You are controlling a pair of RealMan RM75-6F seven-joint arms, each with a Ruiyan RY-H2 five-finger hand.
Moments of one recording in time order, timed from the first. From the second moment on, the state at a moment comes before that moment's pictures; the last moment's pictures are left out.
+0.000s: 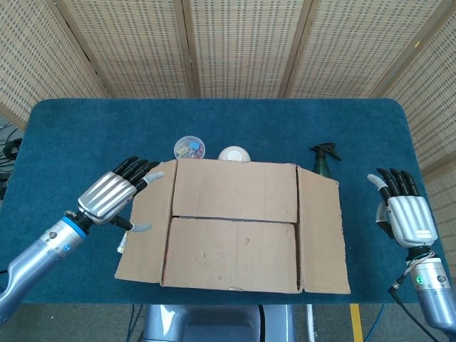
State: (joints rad) left arm -0.73 -0.89 -0.14 -1.97 1.34 0.88 0.20; right arm 0.29 -1.03 0.16 -1.77 -1.33 1.32 -0.16
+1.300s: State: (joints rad) left arm -0.87 -1.34 -0.16 -1.82 1.06 1.02 0.64; right arm 0.27 -1.06 0.15 -1.75 -1.36 1.35 -0.16
